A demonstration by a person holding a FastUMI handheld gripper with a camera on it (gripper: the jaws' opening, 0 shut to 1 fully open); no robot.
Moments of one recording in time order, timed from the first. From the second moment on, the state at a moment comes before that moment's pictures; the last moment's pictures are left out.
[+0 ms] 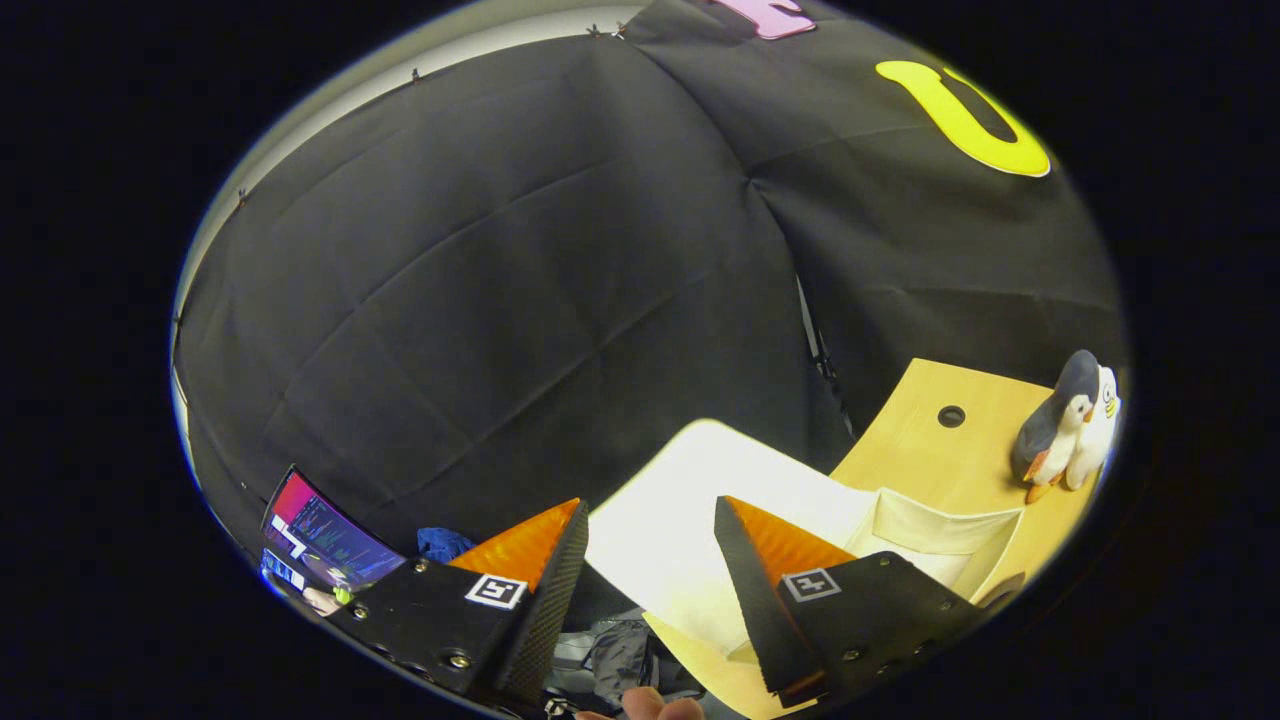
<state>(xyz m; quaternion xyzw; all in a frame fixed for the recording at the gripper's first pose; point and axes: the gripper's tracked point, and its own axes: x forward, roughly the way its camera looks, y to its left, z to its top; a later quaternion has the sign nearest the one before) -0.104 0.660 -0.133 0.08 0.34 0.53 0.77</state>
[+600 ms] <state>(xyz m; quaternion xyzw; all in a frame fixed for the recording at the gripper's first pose) -0.020 0.440 -0.172 0.07 0.31 0.39 0.86</state>
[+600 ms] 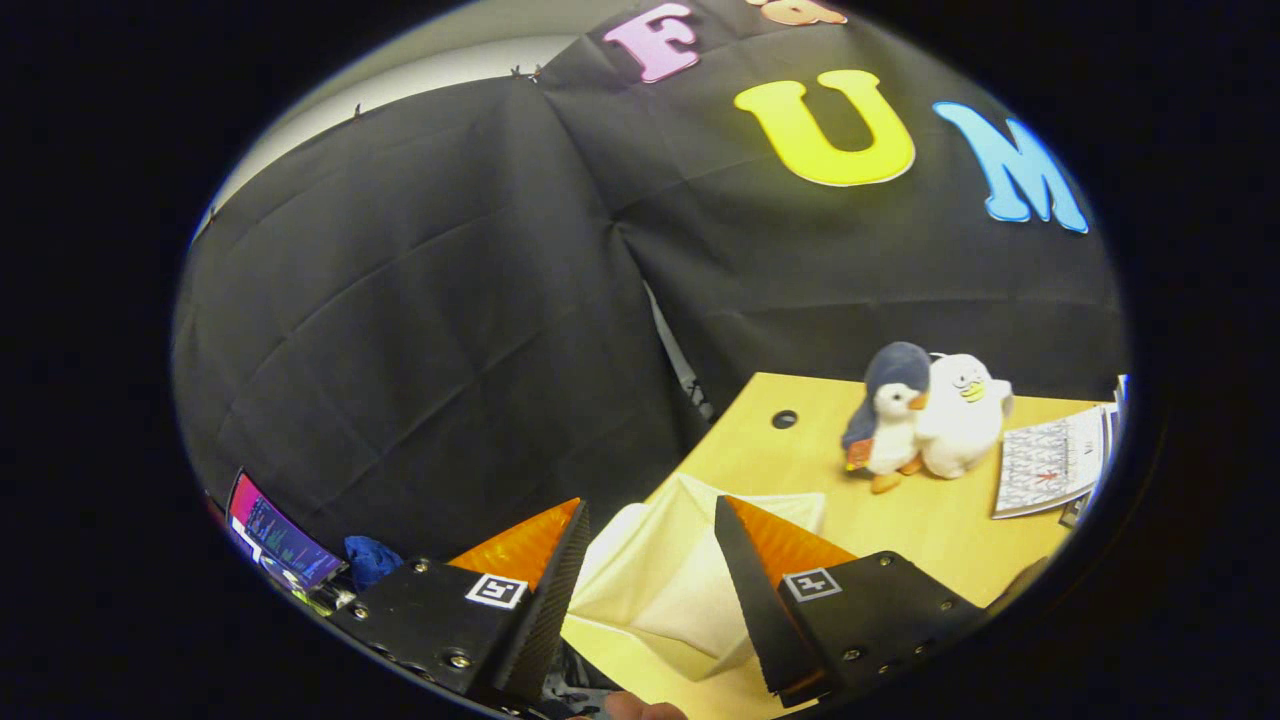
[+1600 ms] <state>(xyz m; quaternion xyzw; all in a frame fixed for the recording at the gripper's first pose) -0.017 0.250 -0.331 -0.03 0.36 0.22 0.91</state>
